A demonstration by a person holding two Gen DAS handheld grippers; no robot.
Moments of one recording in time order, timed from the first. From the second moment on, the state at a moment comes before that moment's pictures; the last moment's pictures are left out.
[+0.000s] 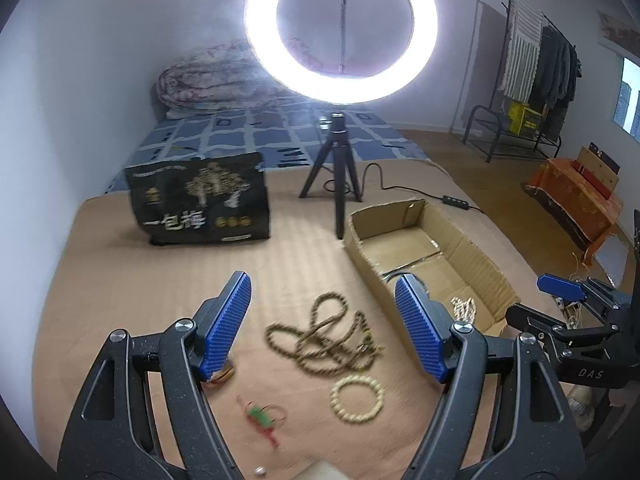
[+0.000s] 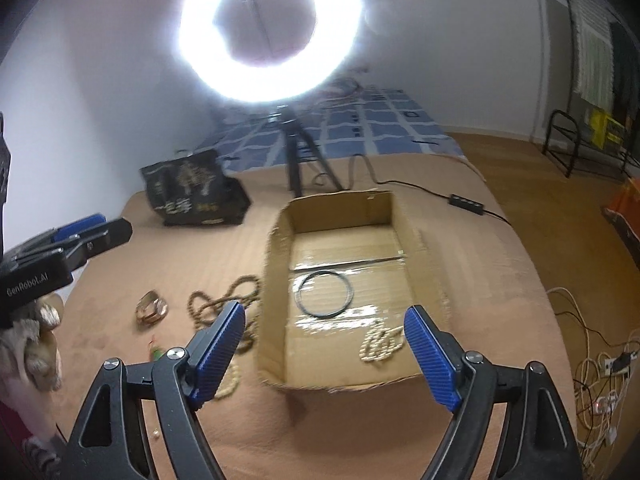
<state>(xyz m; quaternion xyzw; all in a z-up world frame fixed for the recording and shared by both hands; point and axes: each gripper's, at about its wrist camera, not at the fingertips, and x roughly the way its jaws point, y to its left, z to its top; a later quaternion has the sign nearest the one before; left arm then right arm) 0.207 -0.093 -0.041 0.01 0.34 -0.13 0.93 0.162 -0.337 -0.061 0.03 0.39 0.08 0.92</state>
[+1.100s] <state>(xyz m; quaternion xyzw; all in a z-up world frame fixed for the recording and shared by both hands) 0.121 -0.007 -0.184 -0.03 0.48 -0.10 0.87 0.156 -0.257 -0.173 0.07 0.53 0.13 0.83</state>
